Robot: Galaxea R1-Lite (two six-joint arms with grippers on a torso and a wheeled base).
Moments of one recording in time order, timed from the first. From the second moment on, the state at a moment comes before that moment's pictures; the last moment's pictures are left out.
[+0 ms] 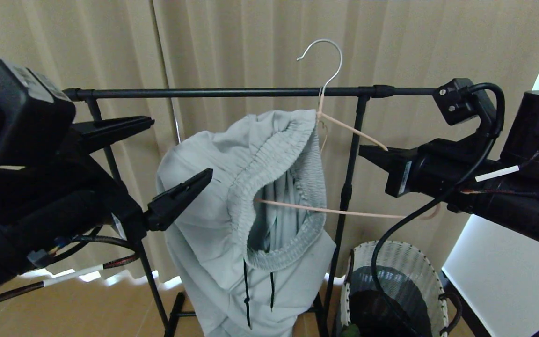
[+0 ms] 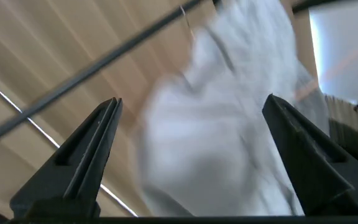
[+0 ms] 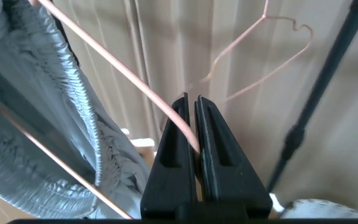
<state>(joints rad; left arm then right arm) -0.64 1.24 -0.65 -0.67 0.03 0.47 0.53 1.54 -0.84 -0.58 0.00 0.11</state>
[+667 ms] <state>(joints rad) -0.62 1.32 -0.92 -0.17 -0.13 0.48 0.58 1.51 -0.71 -0.75 0.01 -0.02</state>
